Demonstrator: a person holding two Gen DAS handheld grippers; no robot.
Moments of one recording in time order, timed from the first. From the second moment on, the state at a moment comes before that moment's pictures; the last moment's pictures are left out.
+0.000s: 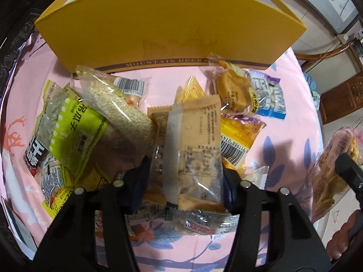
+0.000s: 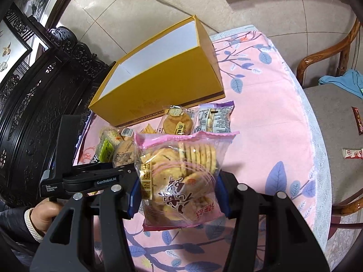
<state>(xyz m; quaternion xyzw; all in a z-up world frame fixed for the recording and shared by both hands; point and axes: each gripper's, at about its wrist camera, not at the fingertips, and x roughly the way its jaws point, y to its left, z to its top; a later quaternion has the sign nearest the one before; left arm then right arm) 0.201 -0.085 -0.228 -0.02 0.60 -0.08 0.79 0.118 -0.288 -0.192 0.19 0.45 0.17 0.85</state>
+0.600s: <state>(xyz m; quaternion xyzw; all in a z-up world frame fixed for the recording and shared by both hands) 0.171 -0.059 -0.165 -0.07 0.53 -0.11 0.84 0.106 -0.265 -0.156 0.16 0.43 0.19 0.87</state>
